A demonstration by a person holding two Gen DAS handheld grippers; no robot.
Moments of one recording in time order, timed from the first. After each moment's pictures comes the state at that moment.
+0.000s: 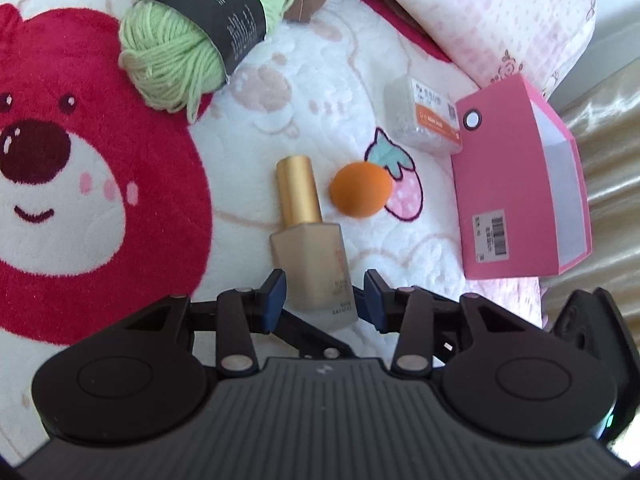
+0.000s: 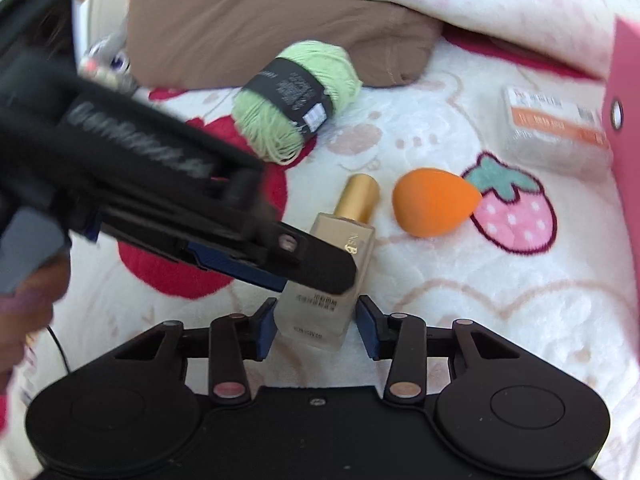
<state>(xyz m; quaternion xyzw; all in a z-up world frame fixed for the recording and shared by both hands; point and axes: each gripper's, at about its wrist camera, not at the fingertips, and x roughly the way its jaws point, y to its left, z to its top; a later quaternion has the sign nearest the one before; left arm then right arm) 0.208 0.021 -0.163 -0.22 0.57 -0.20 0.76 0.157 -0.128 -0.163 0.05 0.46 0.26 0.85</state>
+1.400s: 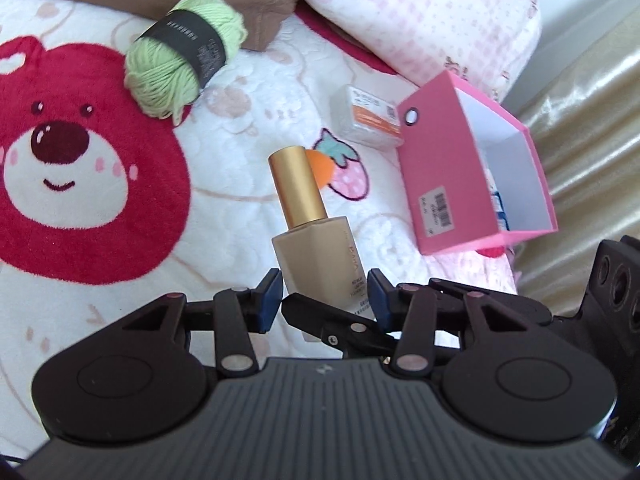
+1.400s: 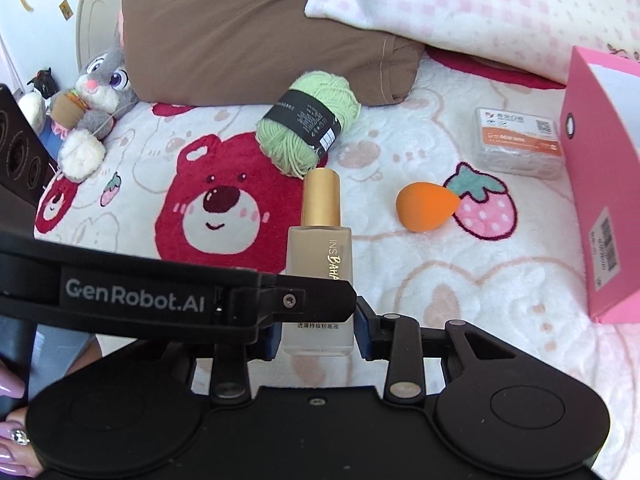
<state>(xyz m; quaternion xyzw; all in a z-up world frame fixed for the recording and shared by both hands) 0.138 0.018 -0.107 -0.21 0.52 -0.23 0.80 0.114 -0.131 -0.102 0.05 0.48 0.22 0.85</state>
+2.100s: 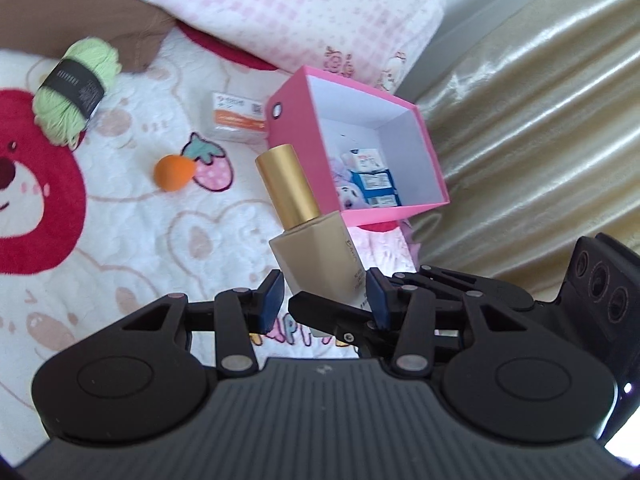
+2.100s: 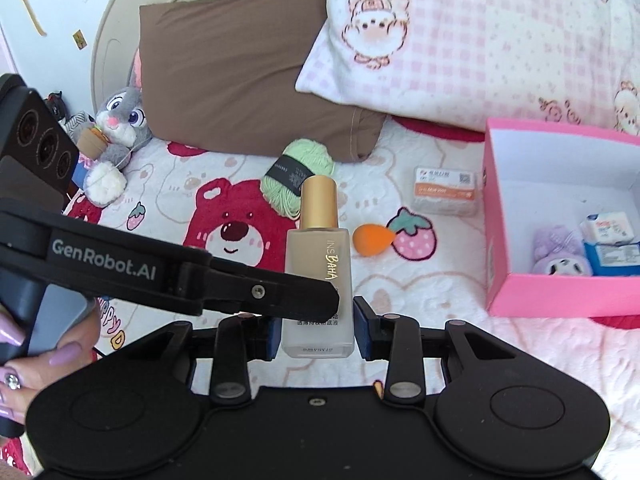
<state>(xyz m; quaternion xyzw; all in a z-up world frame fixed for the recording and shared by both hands) 0.111 -0.031 -0.005 -0.21 0.51 -0.32 0.77 0.060 -0.198 0.002 0.04 0.45 0.21 0.87</state>
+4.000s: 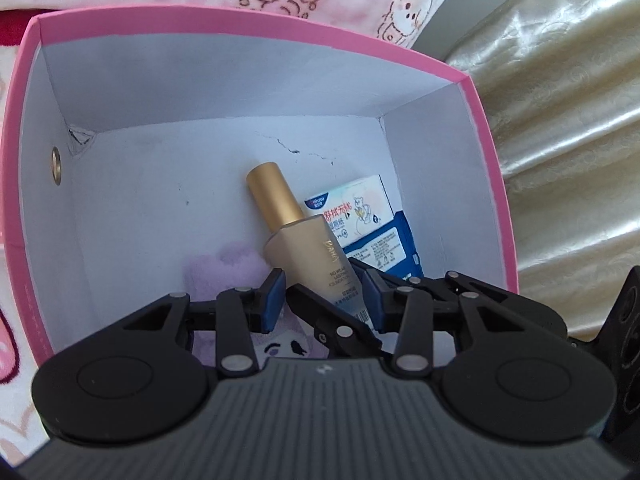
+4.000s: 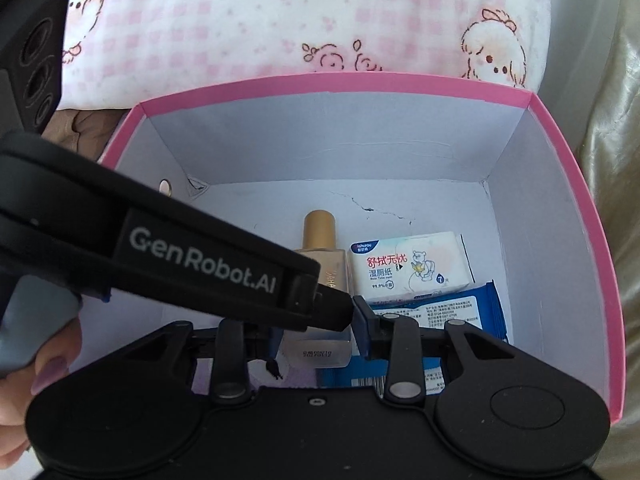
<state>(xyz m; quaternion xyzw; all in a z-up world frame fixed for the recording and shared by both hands) 0.299 -0.300 -0.118 -0.17 0.59 -0.32 0.72 0.233 -0.391 -0.108 -0.02 0.49 0.06 0.87</state>
